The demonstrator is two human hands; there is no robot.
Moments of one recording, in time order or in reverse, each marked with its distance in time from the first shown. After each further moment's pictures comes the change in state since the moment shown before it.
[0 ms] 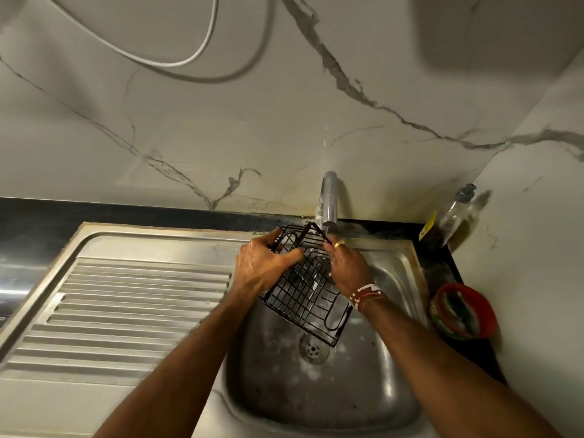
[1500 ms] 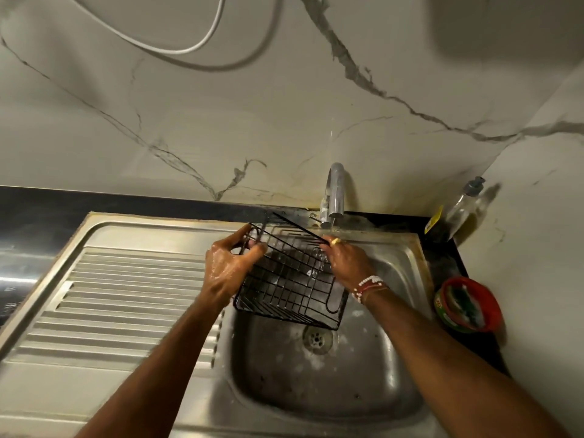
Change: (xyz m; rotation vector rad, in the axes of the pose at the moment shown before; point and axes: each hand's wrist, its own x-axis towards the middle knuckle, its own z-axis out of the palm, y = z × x) left_hand -0.028 -0.028 -0.044 -0.402 0.090 -0.060; right_hand 0.001 0.012 0.014 -0.076 -0.125 -0.139
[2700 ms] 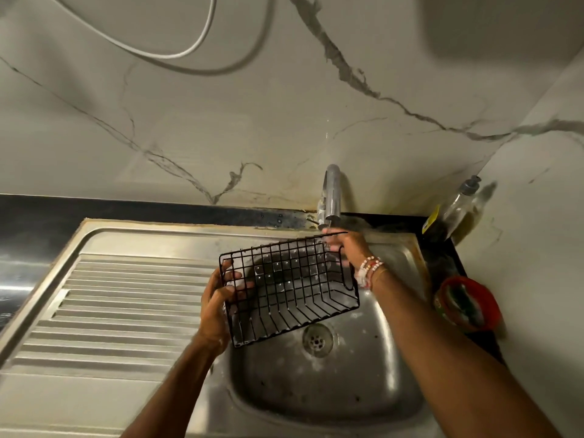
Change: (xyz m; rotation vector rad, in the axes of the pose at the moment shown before) left_hand -0.019 -0.091 -0.008 -0.493 -0.001 -0.086; right_hand 0.031 -0.003 -0.022 1.028 -0.158 0.928
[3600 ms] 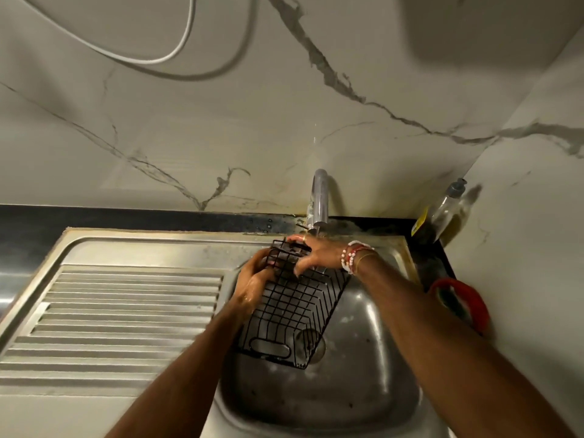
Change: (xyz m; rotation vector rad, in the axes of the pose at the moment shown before) left_hand 0.043 0.008 0.075 0.513 -0.212 -0.083; right_hand -0.011 -0.039 0.013 -0.934 -0.511 -0.211
